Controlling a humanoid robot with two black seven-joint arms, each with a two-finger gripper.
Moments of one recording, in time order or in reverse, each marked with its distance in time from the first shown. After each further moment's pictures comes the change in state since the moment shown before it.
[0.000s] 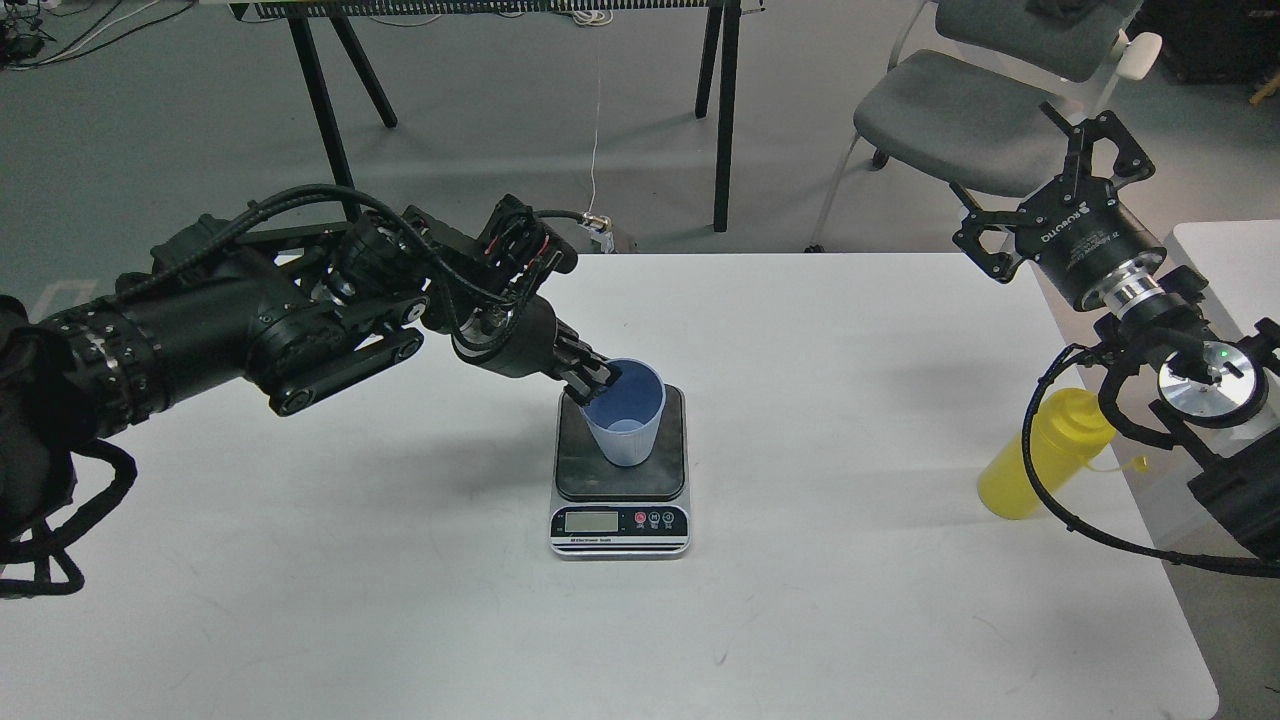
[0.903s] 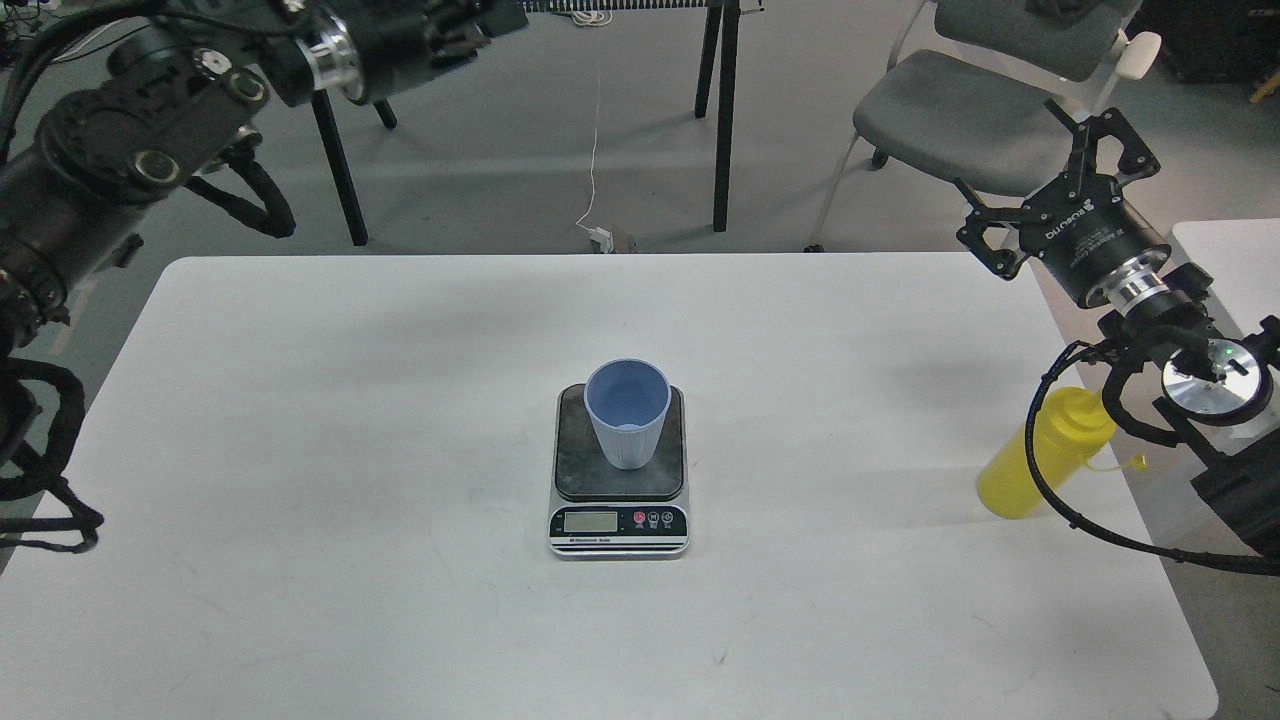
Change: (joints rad) left arm -0.029 0.033 -0.349 0.615 -1.352 0.001 0.000; right arm 0.002 -0.011 0.026 0.003 0.017 0.000 0.001
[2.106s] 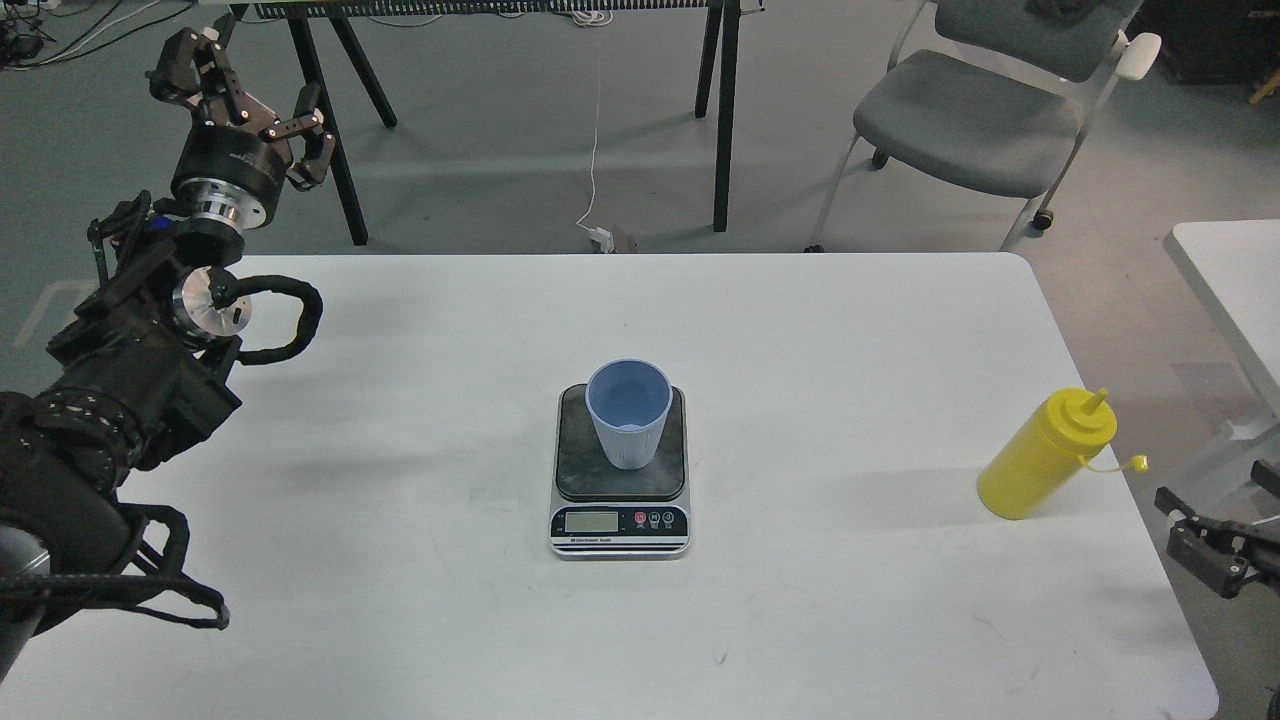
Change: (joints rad) left arm 0.245 -0.082 -0.268 0.111 -0.530 -0.001 0.000; right arm -0.833 -0.417 0.049 0.316 0.943 0.000 -0.408
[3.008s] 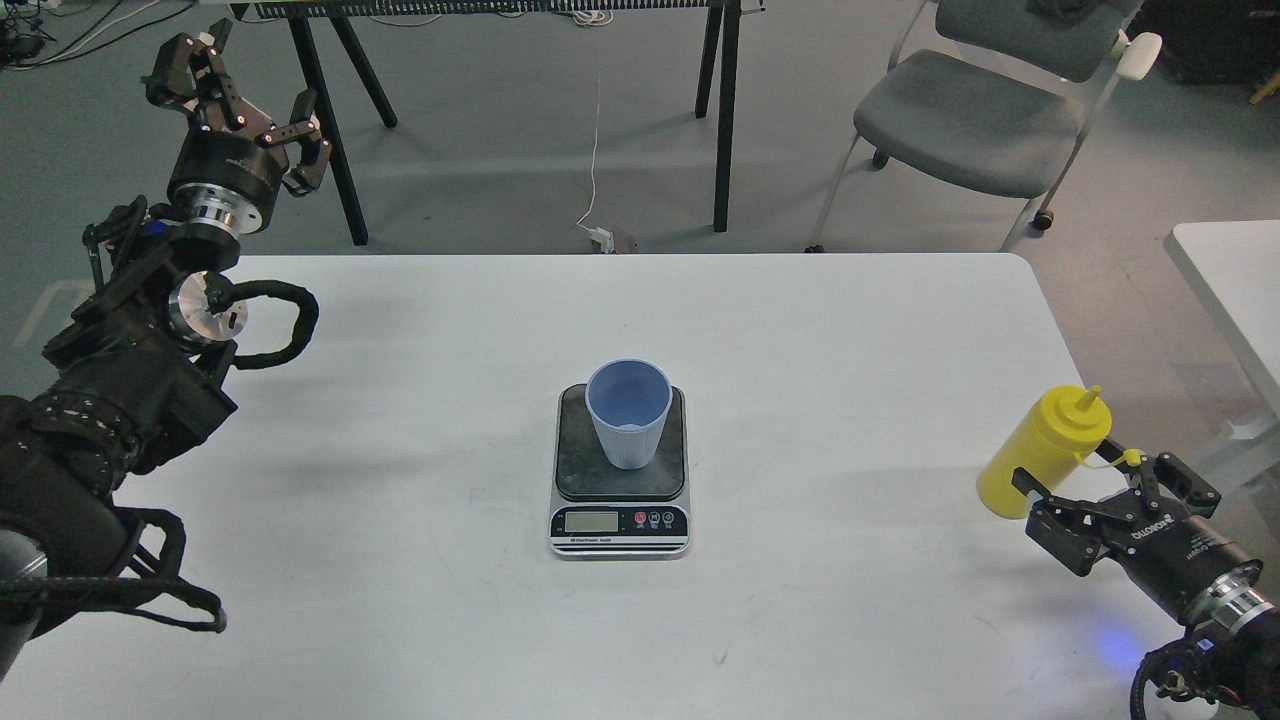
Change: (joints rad) left arm 0.005 0.002 0.004 0.001 0.002 0.000 0.000; right arm 0.134 0.188 0.013 0.039 -0.146 0.000 0.010
